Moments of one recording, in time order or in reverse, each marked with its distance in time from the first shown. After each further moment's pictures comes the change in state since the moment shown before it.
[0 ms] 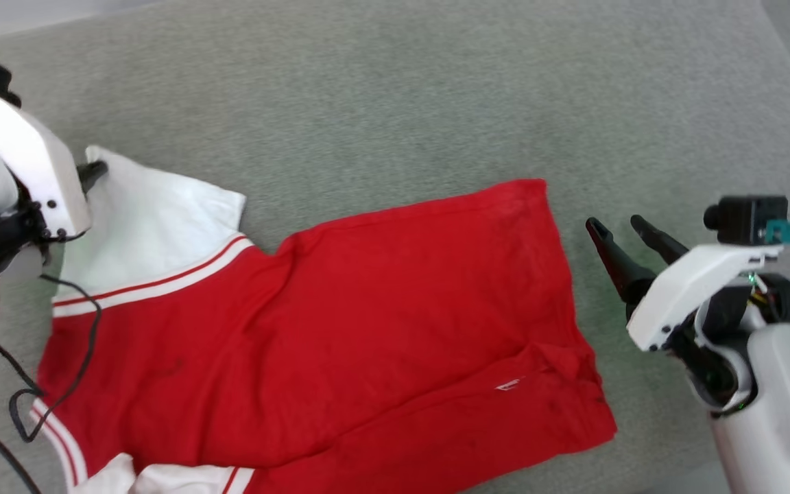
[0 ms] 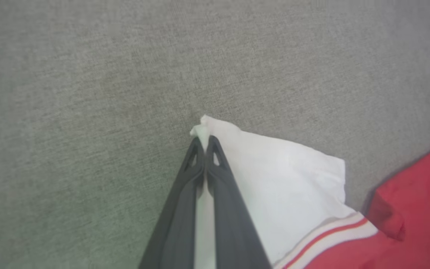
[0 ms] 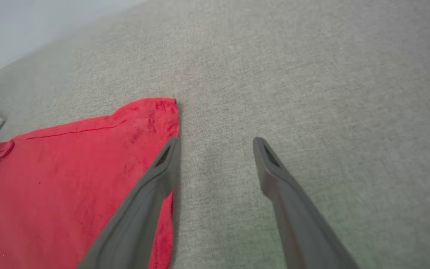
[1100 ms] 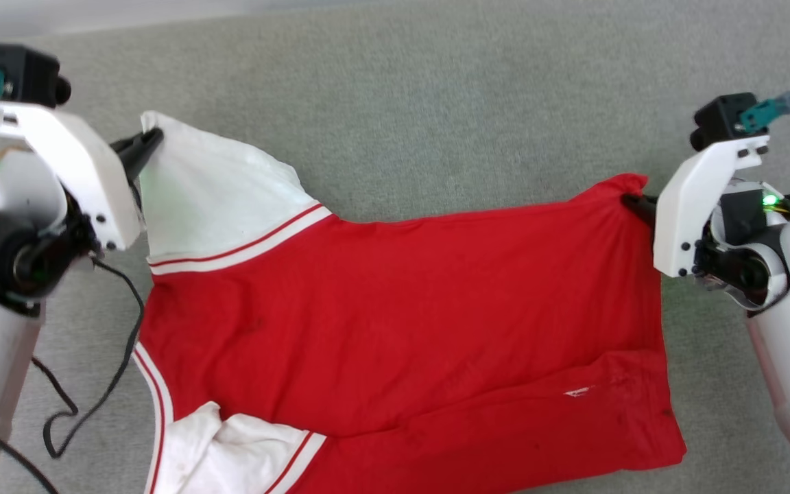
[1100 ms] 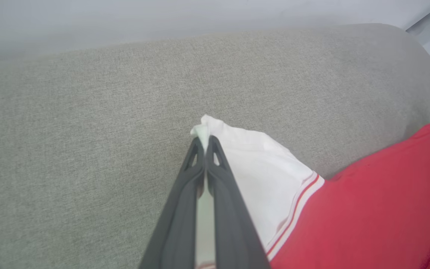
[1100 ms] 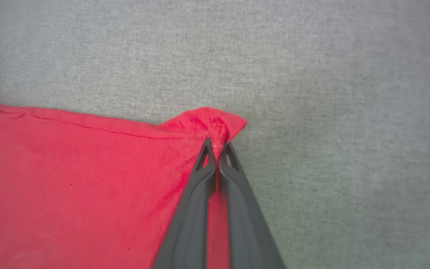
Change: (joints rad) left arm 0.059 -0.036 -0.011 -0.190 0.018 -0.039 -0.172; right arm -0.336 -0.127 0.130 0.264 0.043 0.000 0.427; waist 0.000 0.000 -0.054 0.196
